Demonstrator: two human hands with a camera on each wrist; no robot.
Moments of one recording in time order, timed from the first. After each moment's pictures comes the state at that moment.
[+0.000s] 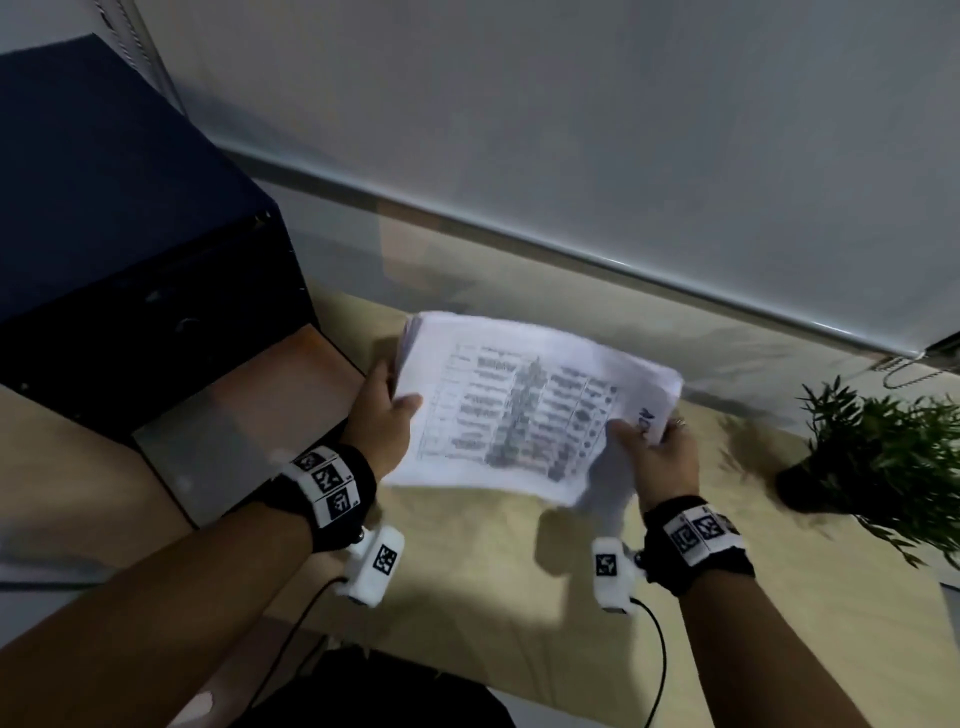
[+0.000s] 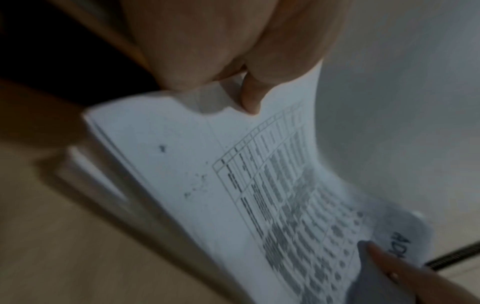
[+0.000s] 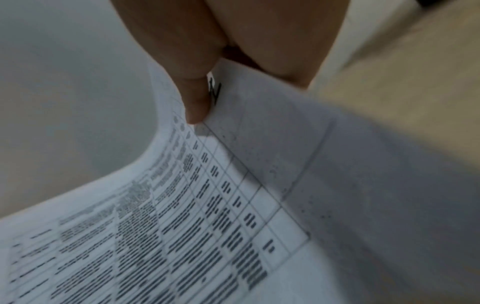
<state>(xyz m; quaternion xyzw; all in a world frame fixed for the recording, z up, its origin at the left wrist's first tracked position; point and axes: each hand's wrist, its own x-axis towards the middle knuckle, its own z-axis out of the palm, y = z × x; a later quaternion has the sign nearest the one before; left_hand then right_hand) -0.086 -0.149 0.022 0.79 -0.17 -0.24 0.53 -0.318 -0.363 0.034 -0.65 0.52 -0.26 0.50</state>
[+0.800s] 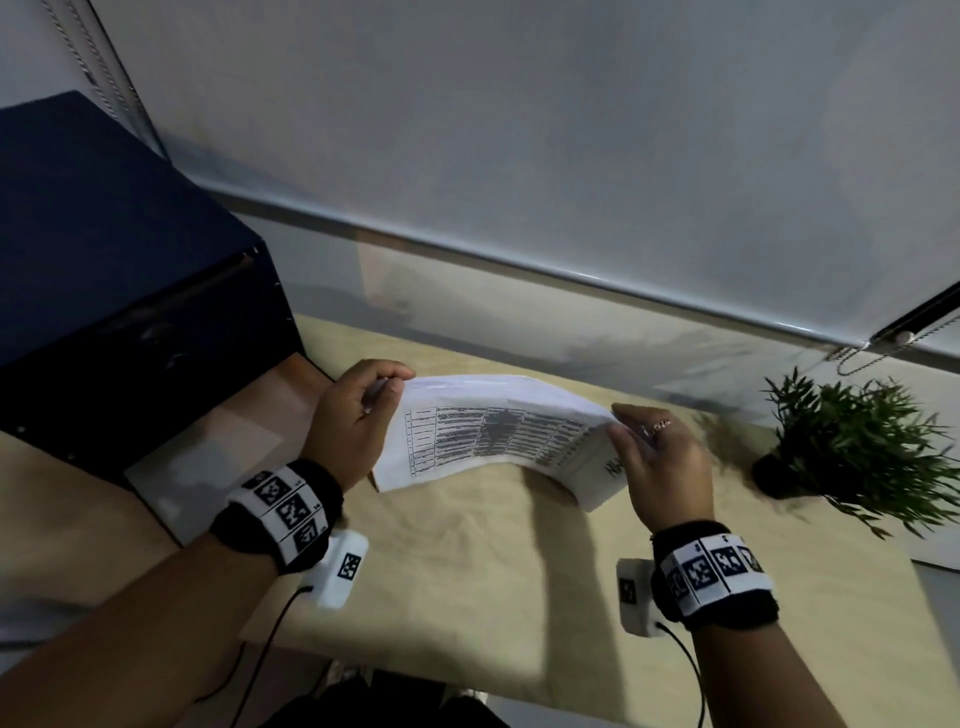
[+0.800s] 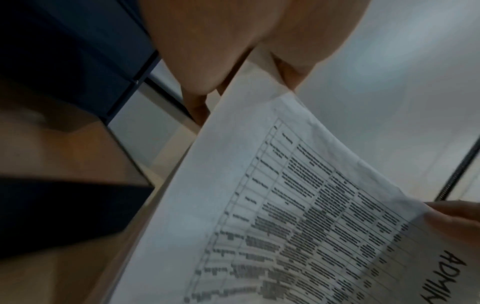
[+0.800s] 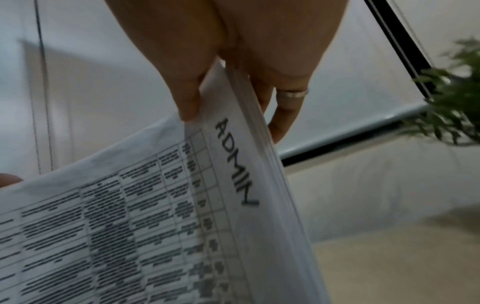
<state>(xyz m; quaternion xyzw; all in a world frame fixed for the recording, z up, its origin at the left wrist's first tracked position) -0.077 -0.124 0.073 0.71 -0.37 -0.09 0.59 -0.335 -0.323 0.096 -0.83 0.38 -0.31 0.28</state>
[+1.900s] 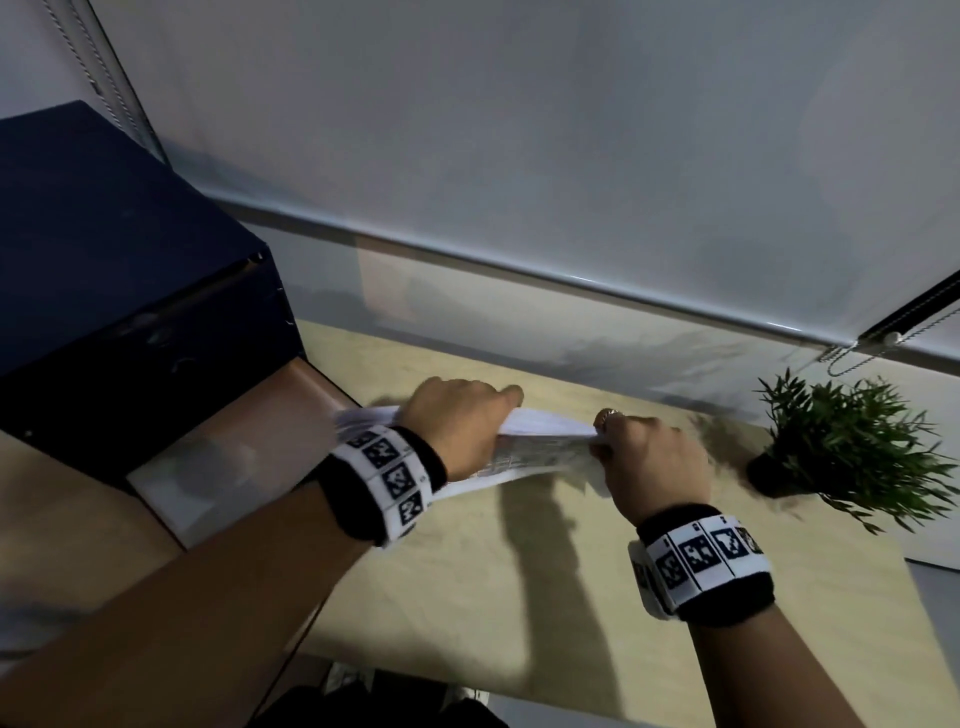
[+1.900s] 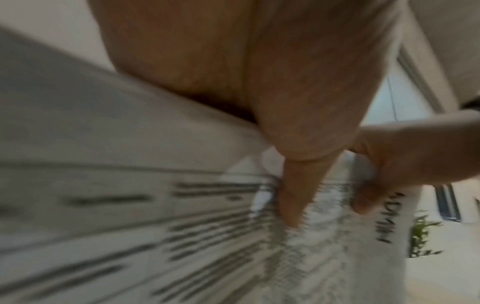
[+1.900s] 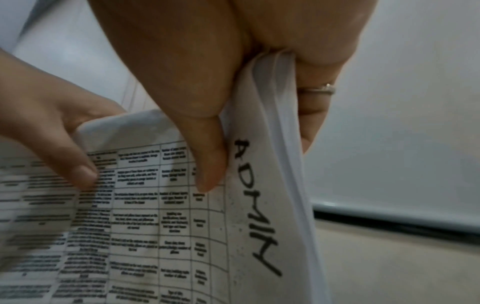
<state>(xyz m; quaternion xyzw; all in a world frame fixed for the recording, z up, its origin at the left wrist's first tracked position) -0.132 -0.183 0.138 0.79 -0.62 -0.04 0.02 -0.311 -0.293 0.144 -0.92 0.38 -0.04 -0.05</state>
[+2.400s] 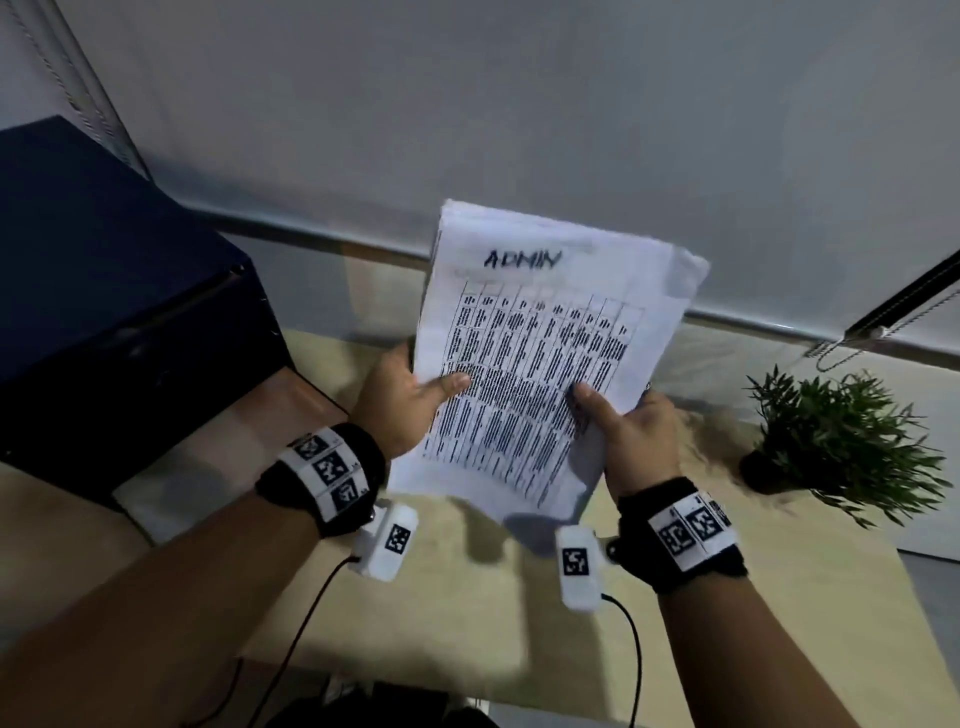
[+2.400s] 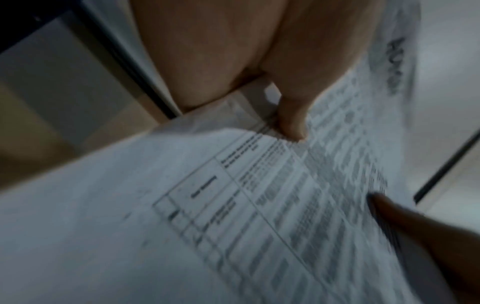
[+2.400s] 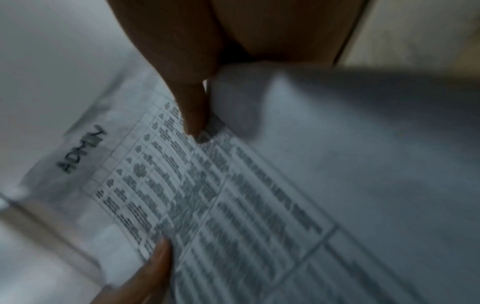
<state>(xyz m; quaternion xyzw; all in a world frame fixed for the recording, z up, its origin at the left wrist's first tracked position) -0.096 -0.176 0.116 0.69 -0.33 -0.24 0.60 -0.291 -0.304 0.136 -0.57 0.35 -0.39 0.64</state>
